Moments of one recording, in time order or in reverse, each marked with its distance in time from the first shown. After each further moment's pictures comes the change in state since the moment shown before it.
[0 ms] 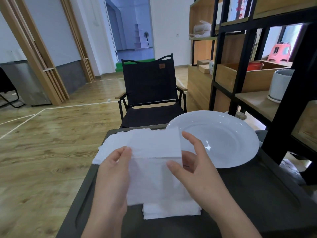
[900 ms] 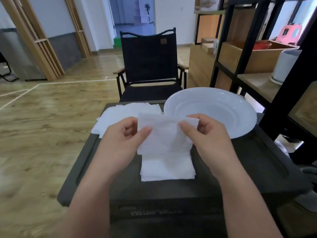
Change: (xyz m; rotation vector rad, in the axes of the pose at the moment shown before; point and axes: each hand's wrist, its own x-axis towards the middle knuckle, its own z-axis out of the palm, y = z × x) left_hand -0.011 0.008 -0.012 0.385 -0.371 0.233; right_hand -0.003 -0.001 -0.015 -0.067 0.140 -0.063
